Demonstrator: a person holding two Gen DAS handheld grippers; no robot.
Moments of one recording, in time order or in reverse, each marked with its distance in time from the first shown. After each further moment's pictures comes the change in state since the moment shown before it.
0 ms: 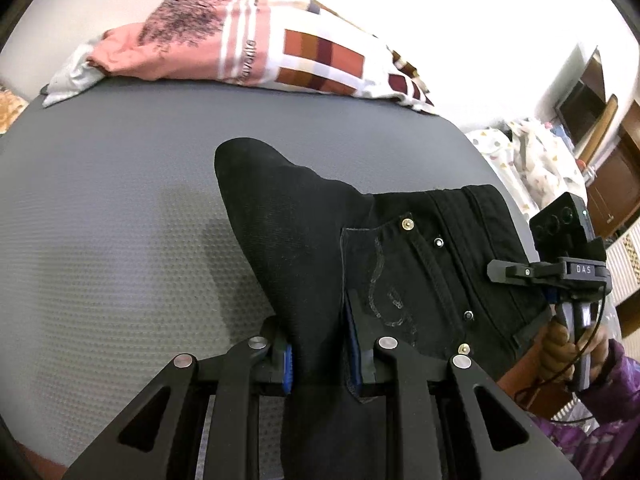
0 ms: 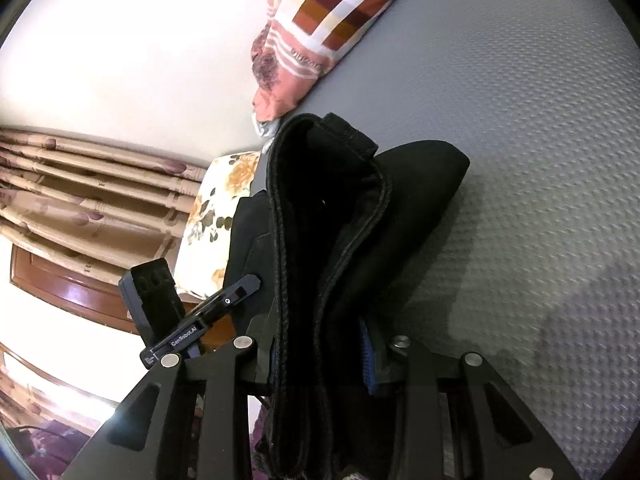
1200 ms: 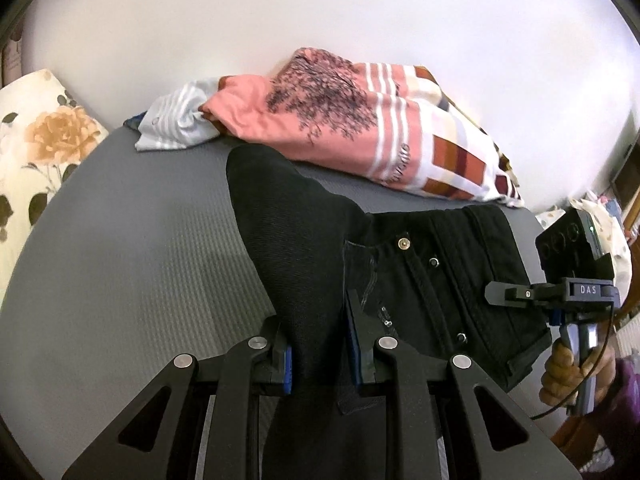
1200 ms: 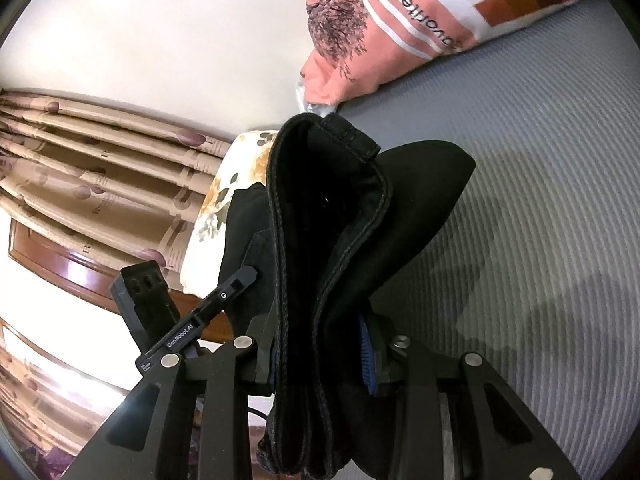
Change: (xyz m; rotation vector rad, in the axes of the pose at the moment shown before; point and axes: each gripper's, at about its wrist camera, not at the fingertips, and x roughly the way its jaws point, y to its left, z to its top) left arm -0.039 0.158 0.092 -0.105 -0.182 0.181; right arm 0.159 0.081 0.107 -0.128 0.113 0.071
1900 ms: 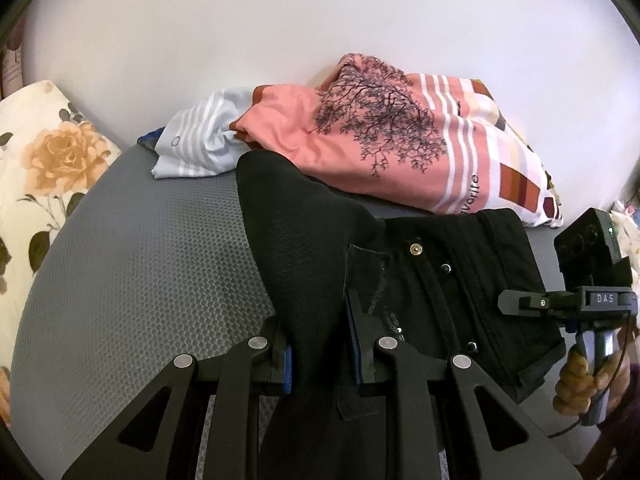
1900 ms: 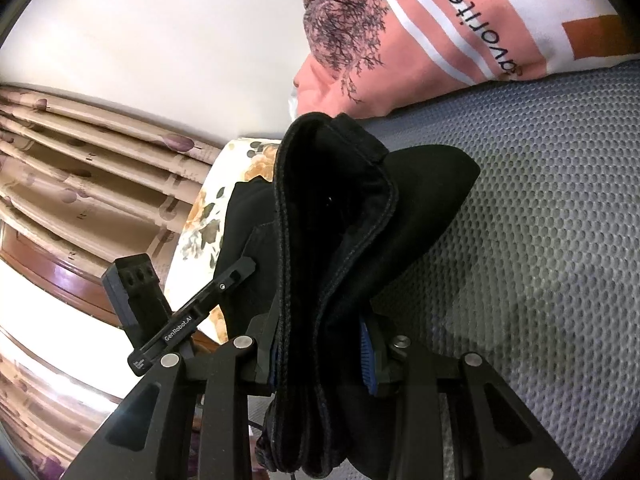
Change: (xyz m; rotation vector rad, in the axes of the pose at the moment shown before) left arm 0.053 0.054 0.050 0.003 -0.012 0.075; right arm 0.063 -0.010 0.067 -0.033 0.008 -0.020
